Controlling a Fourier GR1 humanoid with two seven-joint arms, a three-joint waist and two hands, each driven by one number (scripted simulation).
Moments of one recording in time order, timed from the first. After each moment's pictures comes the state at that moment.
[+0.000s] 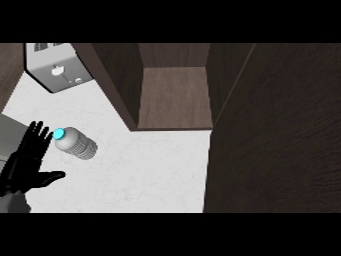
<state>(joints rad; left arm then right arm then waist) -0.20 0.27 0.40 -0.78 0.24 -0.43 -0.39 0.69 -0.08 0.32 -2.27 -0.18 0.15 -0.19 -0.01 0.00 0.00</state>
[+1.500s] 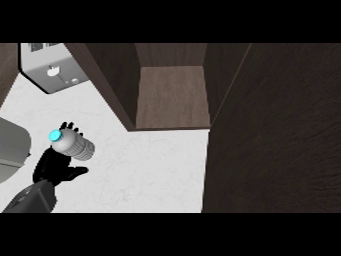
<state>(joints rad) -0.47 0.28 0.41 -0.18 0.18 -0.55 -0.62 0.64 -0.10 0.30 -2.20 -0.22 0.16 -0.22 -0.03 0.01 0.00</state>
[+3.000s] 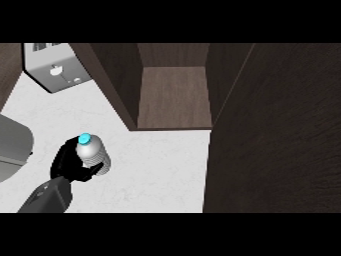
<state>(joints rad) -0.47 0.20 0.38 -0.25 0.17 -0.55 -0.67 0.60 -0.10 0.31 -2.17 -0.22 0.13 -0.20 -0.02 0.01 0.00</state>
